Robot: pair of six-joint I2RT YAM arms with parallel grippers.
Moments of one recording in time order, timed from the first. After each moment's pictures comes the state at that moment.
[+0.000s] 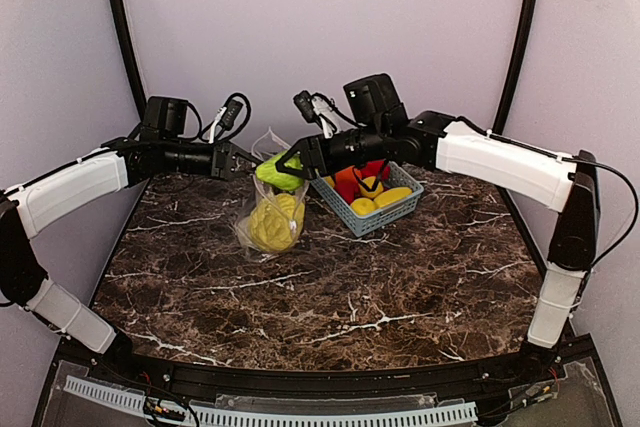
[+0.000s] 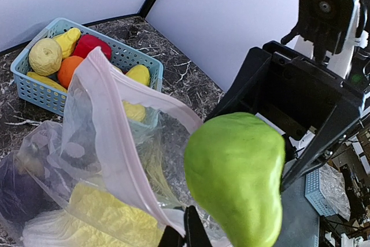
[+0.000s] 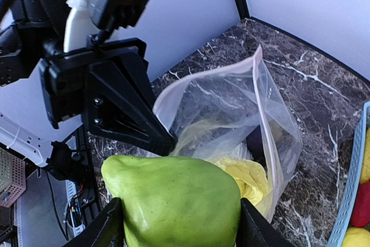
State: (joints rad) left arm -0.40 1.43 1.21 -0.28 0.80 -0.24; right arm 0.88 1.83 1.74 -0.36 -0.39 0.26
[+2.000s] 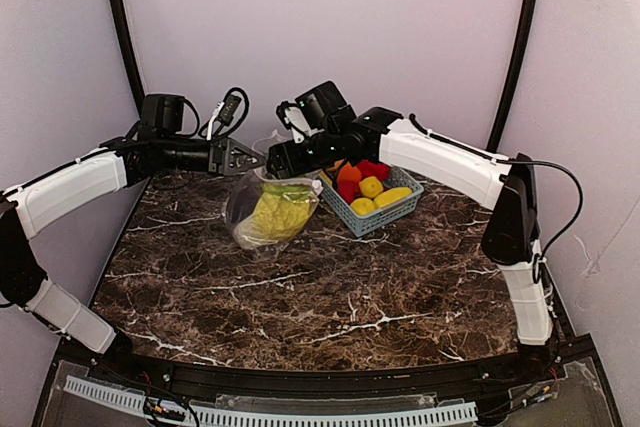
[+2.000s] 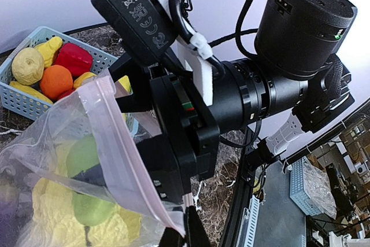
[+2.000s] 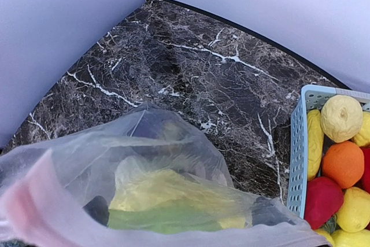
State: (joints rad) left arm -0.40 1.42 1.21 -0.23 0.88 -0.30; right arm 0.91 2.20 2.22 -0.65 0.03 0.24
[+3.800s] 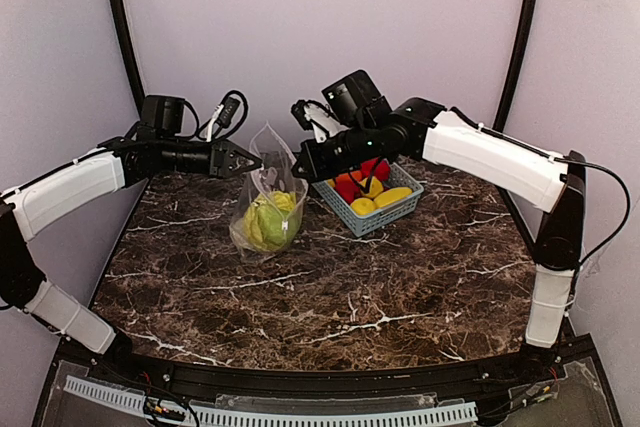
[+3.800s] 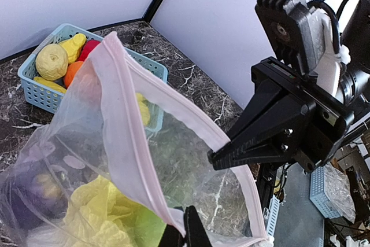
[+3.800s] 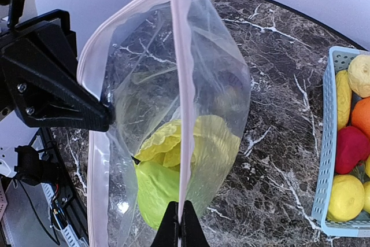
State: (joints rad) left arm -0.40 1.41 1.21 -0.28 0.78 -0.24; right arm 0.93 1.92 1.95 -0.69 -0.14 0.33
